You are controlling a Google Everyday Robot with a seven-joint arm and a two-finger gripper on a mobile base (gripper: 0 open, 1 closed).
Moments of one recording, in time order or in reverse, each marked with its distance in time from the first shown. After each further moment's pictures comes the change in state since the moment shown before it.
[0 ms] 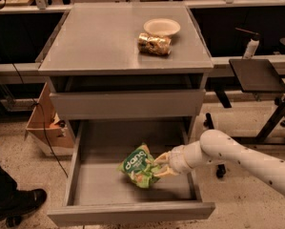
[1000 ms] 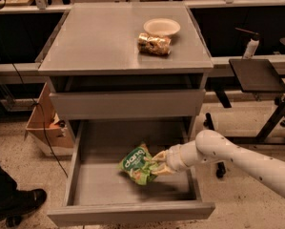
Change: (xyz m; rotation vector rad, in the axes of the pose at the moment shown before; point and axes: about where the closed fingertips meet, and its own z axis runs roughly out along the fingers) arm 0.017 -0.016 0.023 0.011 -0.003 0.013
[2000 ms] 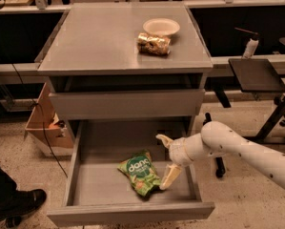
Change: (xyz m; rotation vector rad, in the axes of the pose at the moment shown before) arm -0.031 -0.003 -0.036 0.003 -0.005 -0.012
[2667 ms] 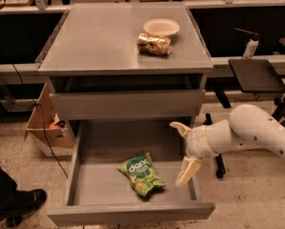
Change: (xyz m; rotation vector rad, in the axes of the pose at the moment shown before) arm -0.065 0.018 -0.112 0.046 0.037 -0.022
